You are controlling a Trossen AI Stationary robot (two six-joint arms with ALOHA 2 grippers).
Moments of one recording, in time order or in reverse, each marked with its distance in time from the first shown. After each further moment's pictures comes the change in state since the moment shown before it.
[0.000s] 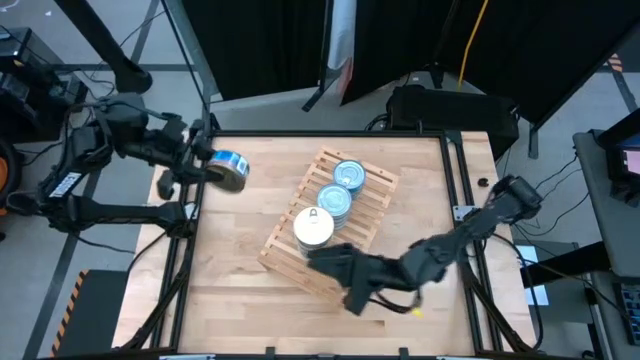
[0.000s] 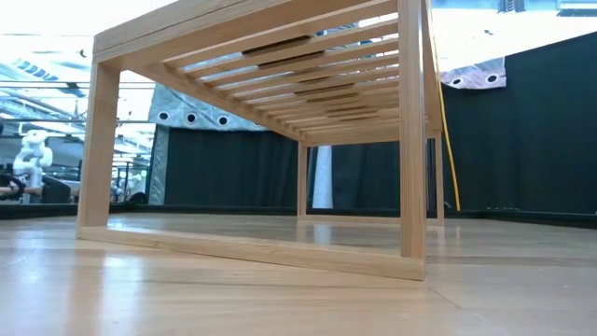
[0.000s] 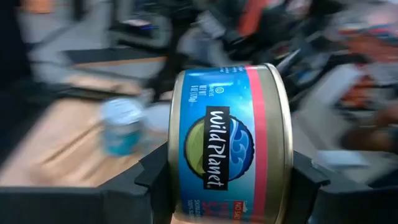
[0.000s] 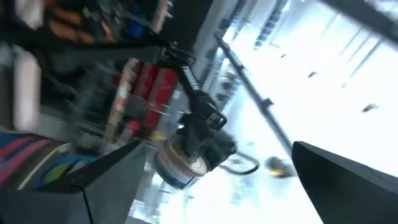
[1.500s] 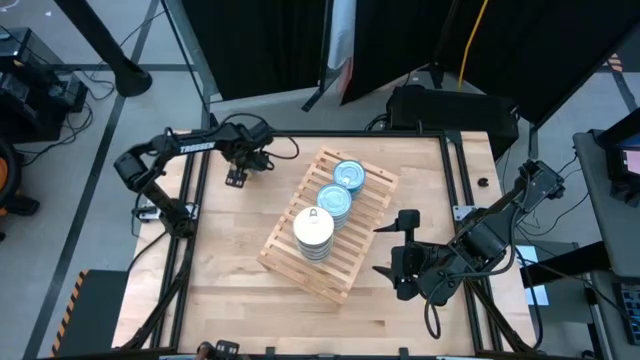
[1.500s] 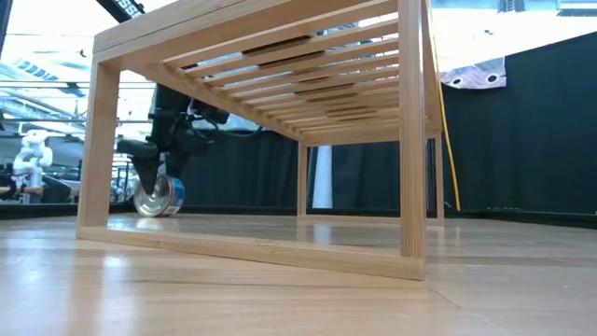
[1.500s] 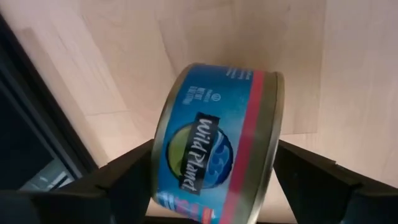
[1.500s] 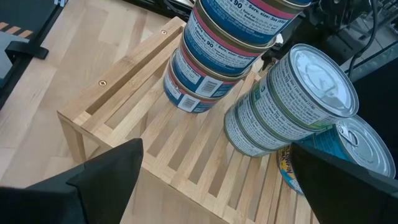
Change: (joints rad) left arm 0.299 0.714 -0.492 -0.018 -0.861 1.021; right arm 0.117 -0.257 0.000 -1.344 0.055 2.295
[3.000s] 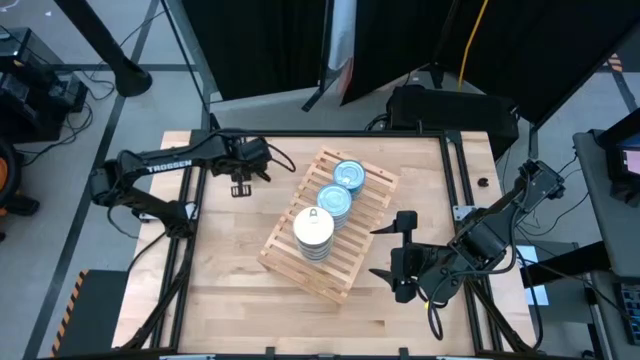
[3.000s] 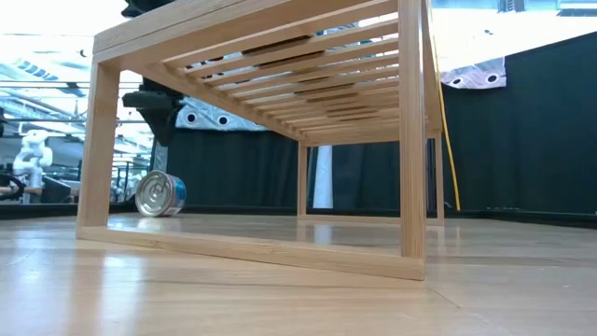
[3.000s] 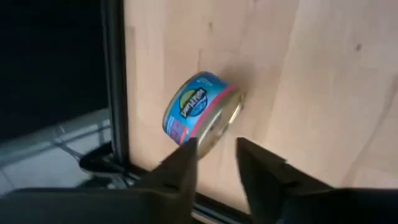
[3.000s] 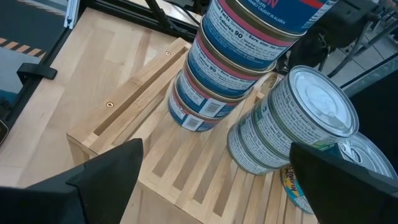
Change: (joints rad) left arm -0.288 -0.249 0.064 -0.188 -0.137 -0.579; right arm 0.000 0.000 0.000 0.084 0.003 -0.040
